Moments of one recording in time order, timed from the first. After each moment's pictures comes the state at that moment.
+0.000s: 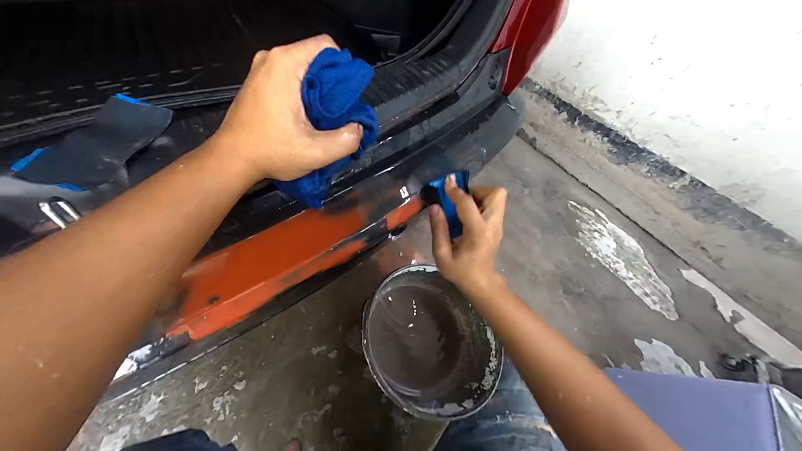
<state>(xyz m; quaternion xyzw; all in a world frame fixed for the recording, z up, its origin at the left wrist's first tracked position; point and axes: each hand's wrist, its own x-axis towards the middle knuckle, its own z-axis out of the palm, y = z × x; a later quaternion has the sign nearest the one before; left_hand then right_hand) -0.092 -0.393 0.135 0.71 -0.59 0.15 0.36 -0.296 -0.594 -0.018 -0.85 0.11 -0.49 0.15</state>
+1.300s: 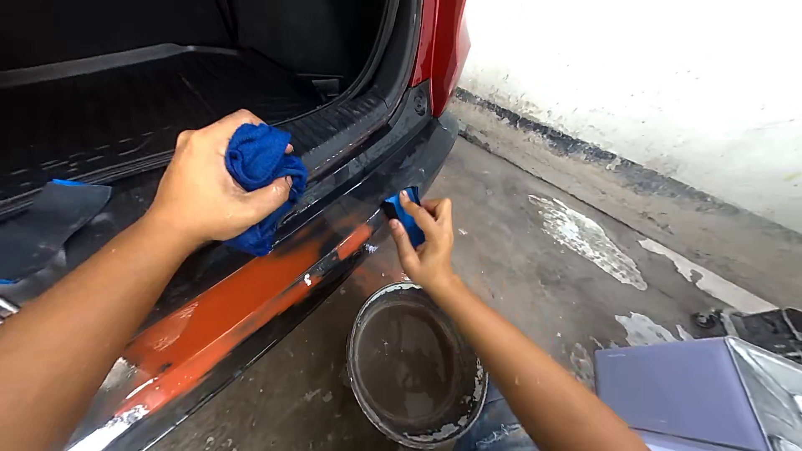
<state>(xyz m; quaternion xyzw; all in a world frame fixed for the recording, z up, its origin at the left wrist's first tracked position) -0.098 -0.391 0.134 0.73 -0.57 0.16 0.34 -0.288 -0.620 -0.029 -0.80 0.13 -0.53 0.26</state>
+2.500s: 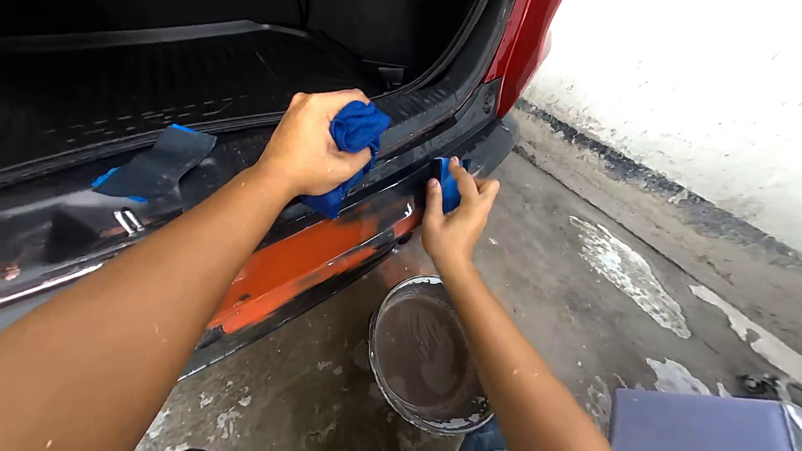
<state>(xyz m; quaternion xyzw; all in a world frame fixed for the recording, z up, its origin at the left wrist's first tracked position) -0.104 -0.393 0.130 0.71 -0.59 0.15 0.35 -0.267 -0.558 0.000 -0.79 0.23 -0.52 0.23</state>
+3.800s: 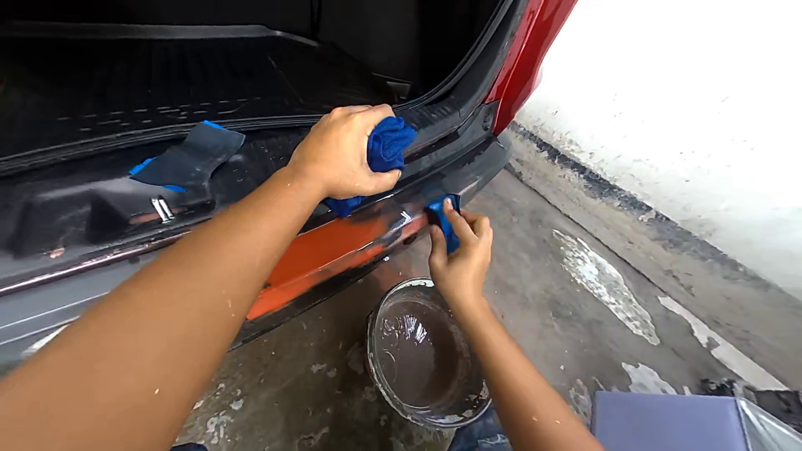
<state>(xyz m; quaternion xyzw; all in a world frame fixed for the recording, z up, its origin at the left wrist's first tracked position) -0.106 -0.395 0.133 0.74 -0.58 0.18 0.27 -0.313 -0.539 -0.012 -0.86 0.19 -0.45 0.17</state>
